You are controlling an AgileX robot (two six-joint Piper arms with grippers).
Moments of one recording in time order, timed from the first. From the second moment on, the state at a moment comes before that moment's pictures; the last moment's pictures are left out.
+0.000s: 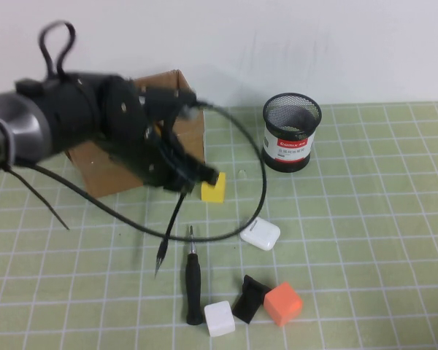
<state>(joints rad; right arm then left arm) 0.03 -0.01 0.02 -0.54 0.42 0.23 -0.51 1.82 -1.35 -0.19 0.72 0.12</state>
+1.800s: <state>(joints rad) 0.03 -0.01 0.02 -0.54 0.42 0.23 -0.69 2.10 -1.58 -0.17 -0.43 0.16</state>
